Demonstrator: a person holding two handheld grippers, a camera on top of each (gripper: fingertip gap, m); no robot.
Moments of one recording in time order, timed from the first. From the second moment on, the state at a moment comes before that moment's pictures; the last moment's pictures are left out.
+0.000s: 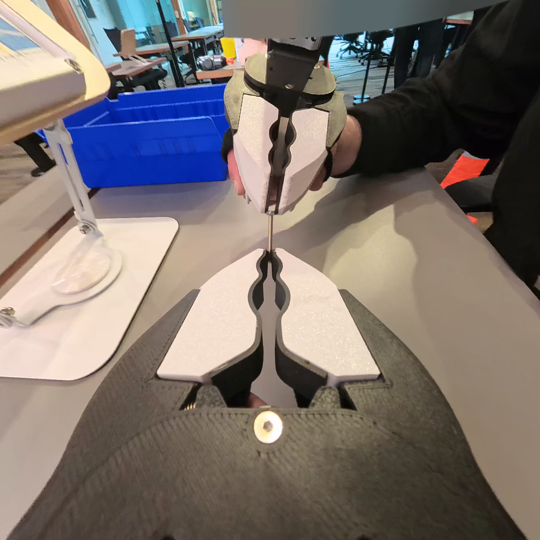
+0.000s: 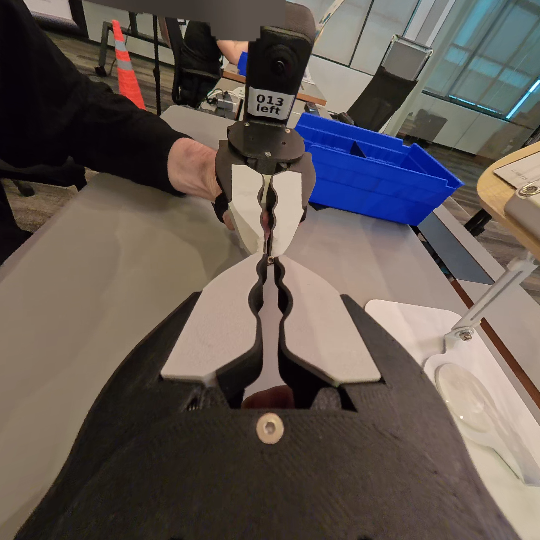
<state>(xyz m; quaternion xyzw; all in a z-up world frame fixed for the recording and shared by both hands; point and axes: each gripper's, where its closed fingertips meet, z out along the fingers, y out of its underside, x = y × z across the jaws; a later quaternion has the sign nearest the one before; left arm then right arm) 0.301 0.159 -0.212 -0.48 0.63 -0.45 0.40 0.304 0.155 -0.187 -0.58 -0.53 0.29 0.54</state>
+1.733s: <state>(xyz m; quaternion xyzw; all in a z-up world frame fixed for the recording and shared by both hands) 0.313 0.166 -0.183 -0.45 0.63 -0.34 0.54 0.317 0.155 -0.156 -0.57 -0.48 0.30 0.59</state>
